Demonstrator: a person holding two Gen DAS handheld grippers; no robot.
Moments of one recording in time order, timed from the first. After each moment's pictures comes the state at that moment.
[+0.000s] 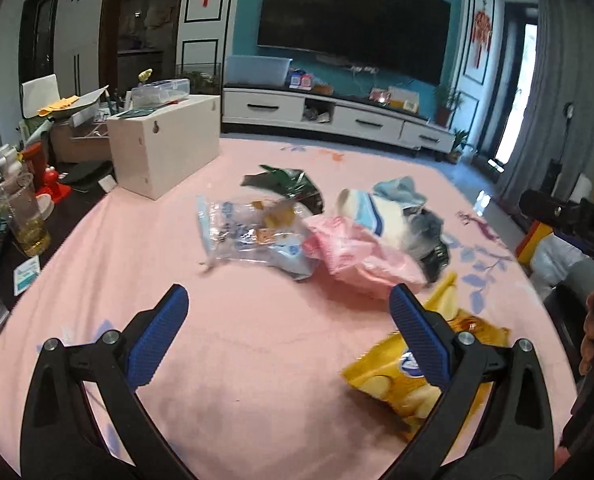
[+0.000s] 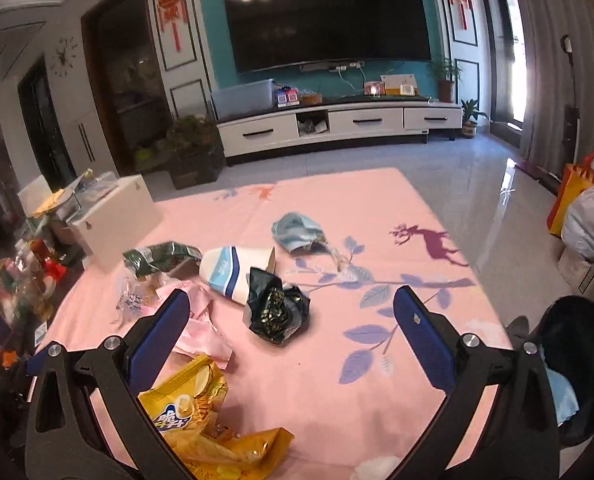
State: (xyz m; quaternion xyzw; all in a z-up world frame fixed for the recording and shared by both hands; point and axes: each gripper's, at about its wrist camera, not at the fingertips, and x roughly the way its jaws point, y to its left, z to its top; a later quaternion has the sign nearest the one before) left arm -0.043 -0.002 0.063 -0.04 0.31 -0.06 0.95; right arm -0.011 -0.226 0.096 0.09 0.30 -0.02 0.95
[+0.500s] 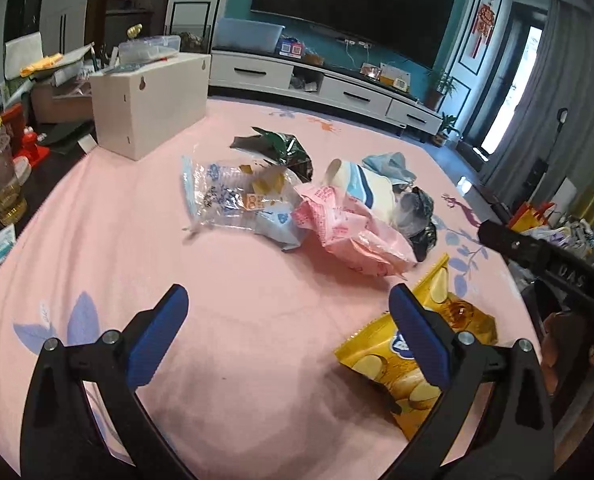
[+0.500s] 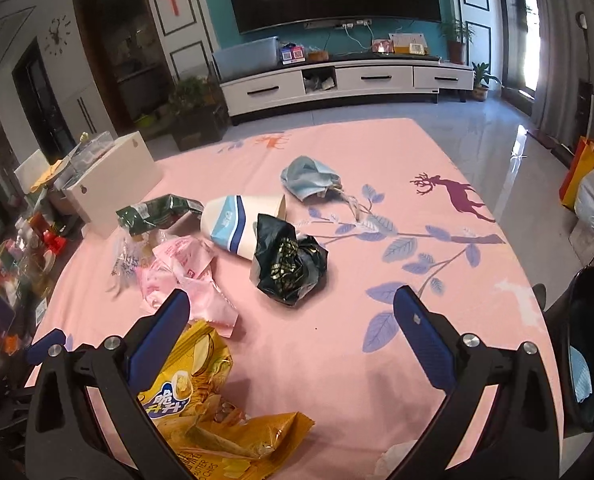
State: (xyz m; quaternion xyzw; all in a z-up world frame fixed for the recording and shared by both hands) left arm -0.034 0.009 0.055 -0.08 0.38 -0.10 0.92; right arm 0.004 -0.215 0.066 0.10 0.37 0.01 0.92
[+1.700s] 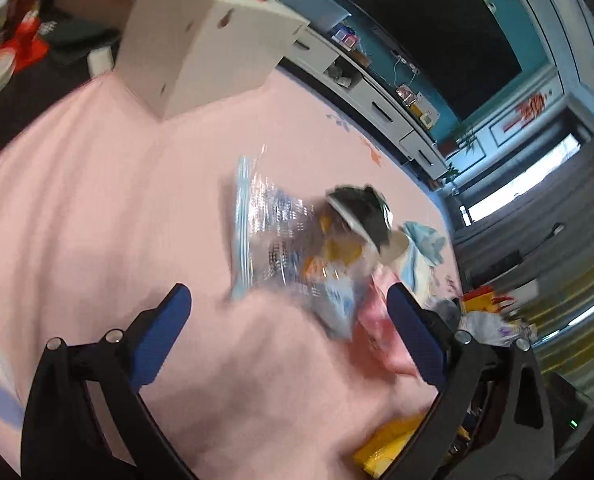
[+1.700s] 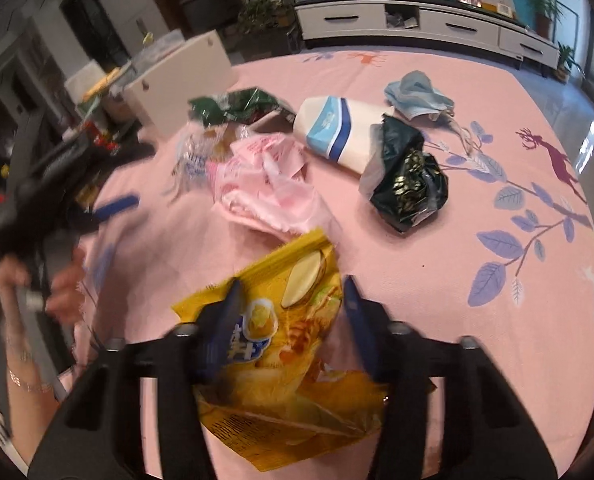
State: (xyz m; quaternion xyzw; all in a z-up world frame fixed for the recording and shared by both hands) left arm 0.078 0.090 0.024 -0.27 0.43 -0.09 0.86; right arm 0.011 -0.160 0.034 0.05 0.49 0.15 0.86
